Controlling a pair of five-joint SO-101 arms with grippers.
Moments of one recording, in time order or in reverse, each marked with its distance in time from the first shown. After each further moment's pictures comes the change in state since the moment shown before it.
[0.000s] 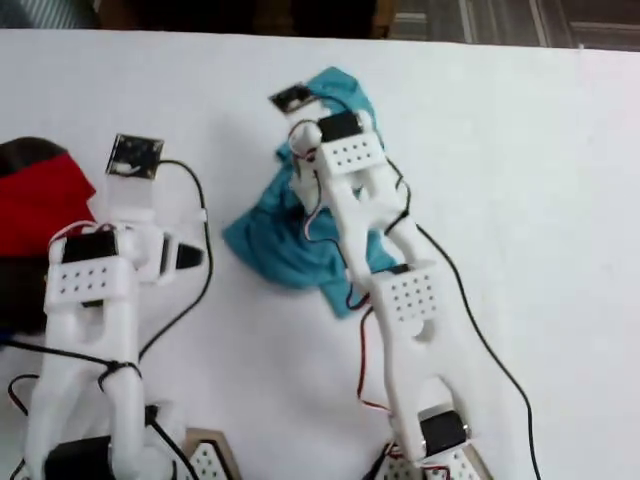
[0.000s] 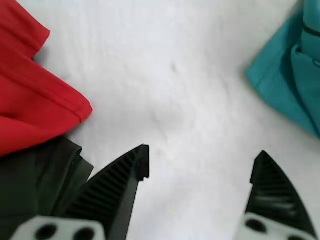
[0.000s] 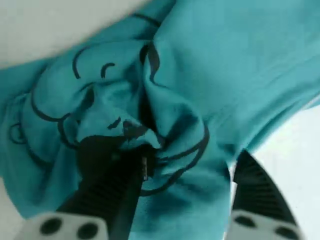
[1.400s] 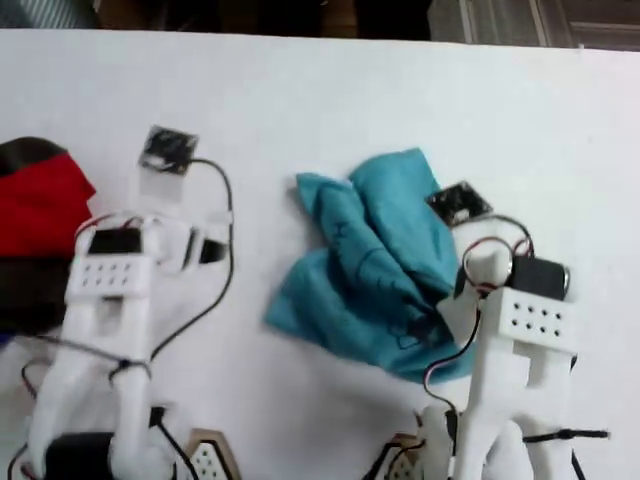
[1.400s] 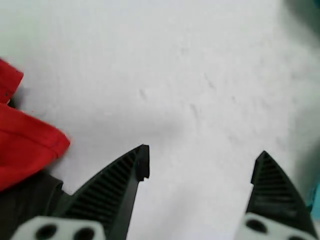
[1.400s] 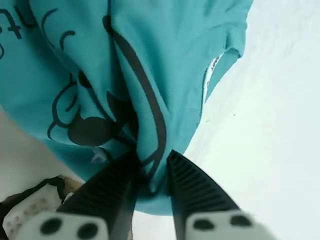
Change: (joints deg) left arm 8.4 3.1 -2.2 -3.8 0.0; right arm 33.1 -97.3 102.5 -7.1 25.6
